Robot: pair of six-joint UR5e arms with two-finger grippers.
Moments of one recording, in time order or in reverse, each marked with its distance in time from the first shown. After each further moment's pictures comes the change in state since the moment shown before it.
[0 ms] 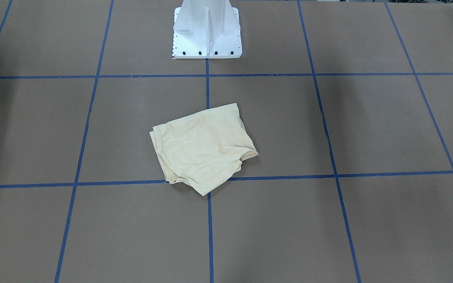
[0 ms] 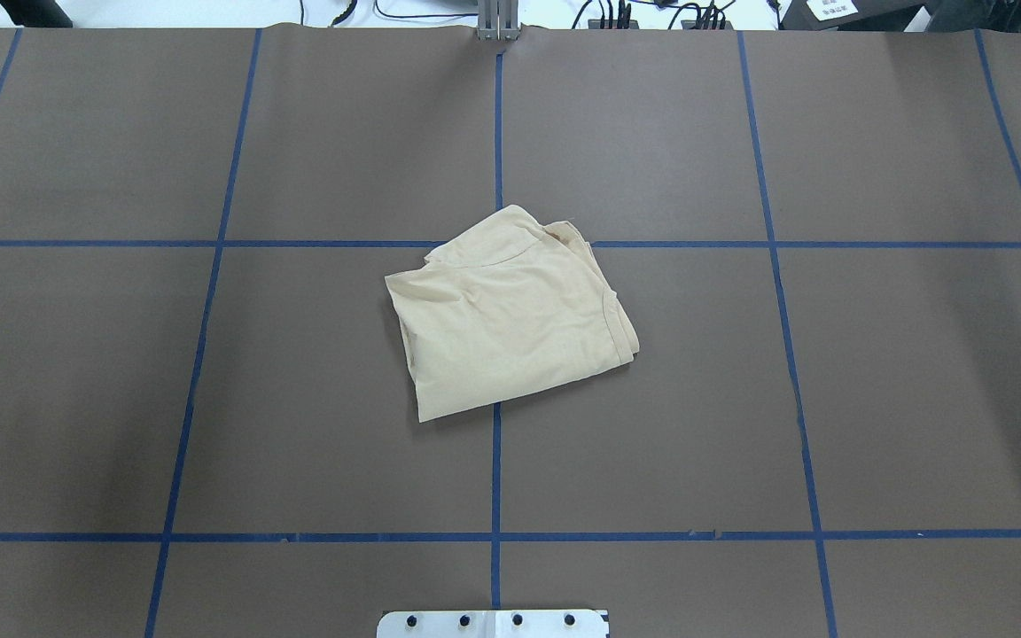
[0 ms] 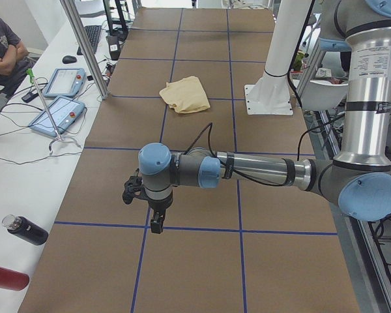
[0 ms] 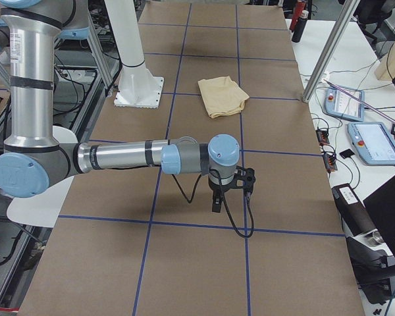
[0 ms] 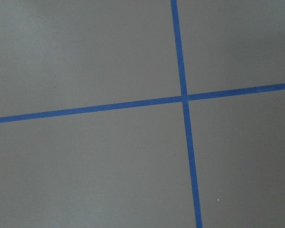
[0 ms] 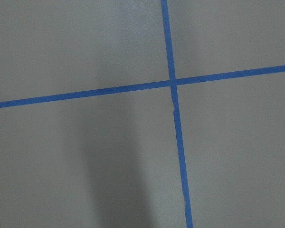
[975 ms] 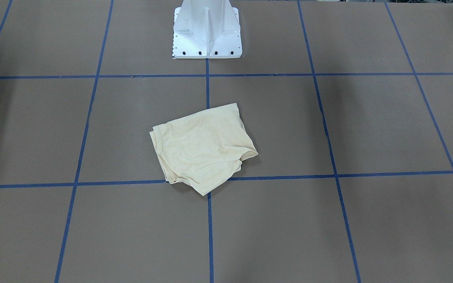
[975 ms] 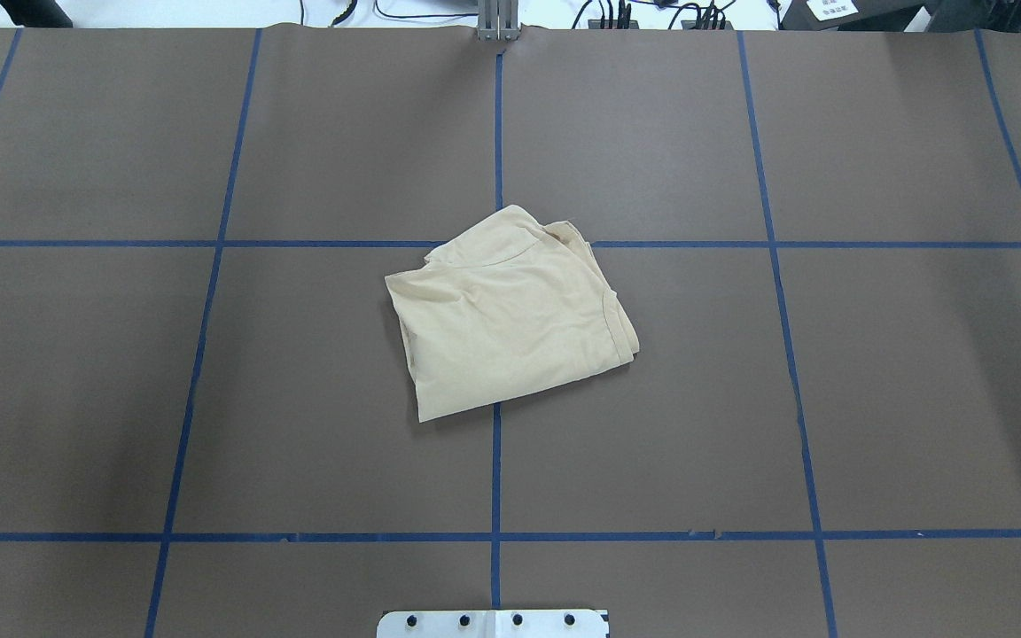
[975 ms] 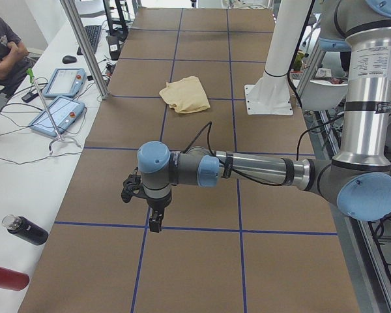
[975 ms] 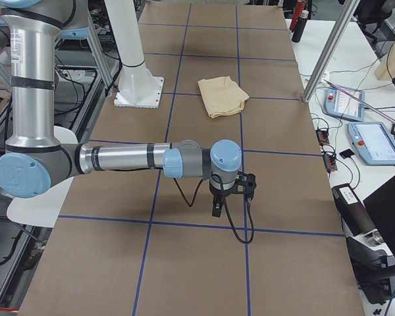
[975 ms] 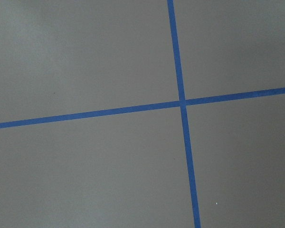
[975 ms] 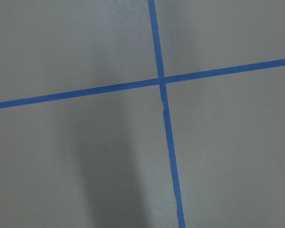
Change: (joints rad) left arm 0.000 -0.006 -0.002 0.001 0.002 0.000; right arm 0.000 0.014 -0.047 0.001 -0.007 0.000
